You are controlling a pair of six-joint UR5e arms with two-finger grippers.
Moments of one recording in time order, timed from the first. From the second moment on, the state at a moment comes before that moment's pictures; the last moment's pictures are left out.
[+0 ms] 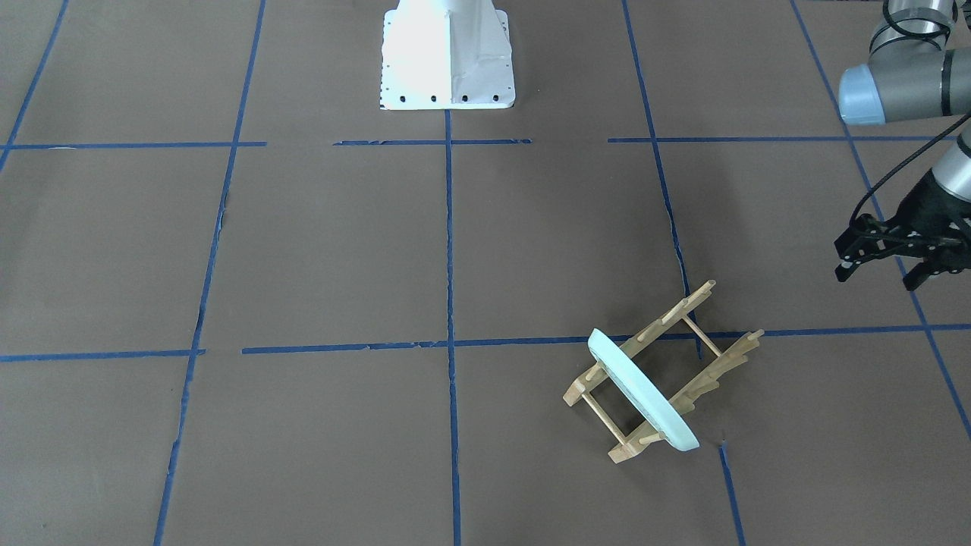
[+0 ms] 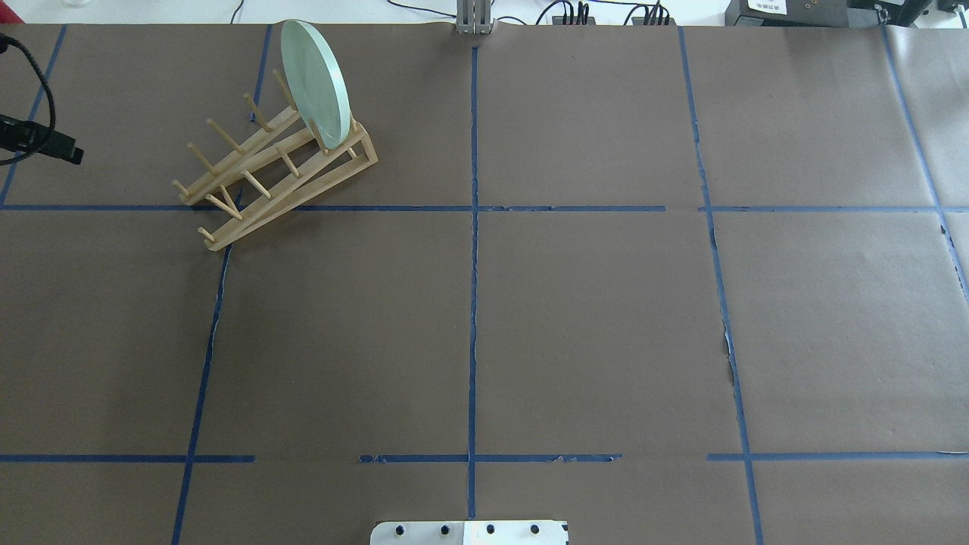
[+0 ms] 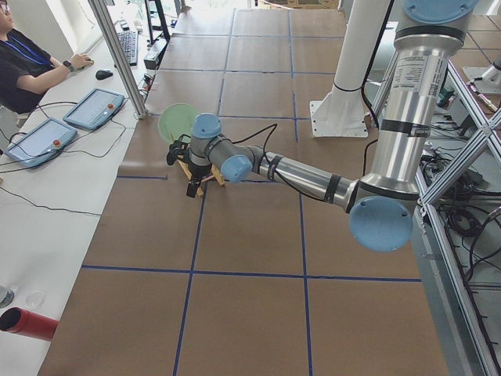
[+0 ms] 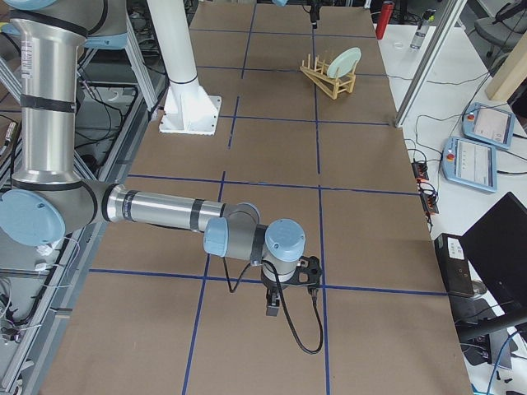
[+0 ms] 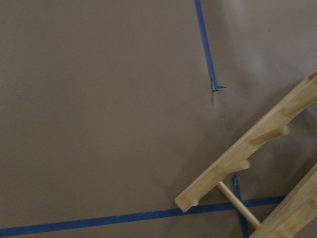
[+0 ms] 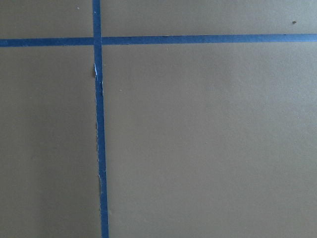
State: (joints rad) left arm -1.23 -1.70 -1.70 -1.91 -2.17 -0.38; right arm 1.62 -1.68 1.60 -1.60 2.30 -0.07
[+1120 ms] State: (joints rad) left arm -1.56 -1.51 -1.68 -1.62 -2.36 0.09; right arm 1.62 -1.68 1.60 -1.60 2.30 -0.07
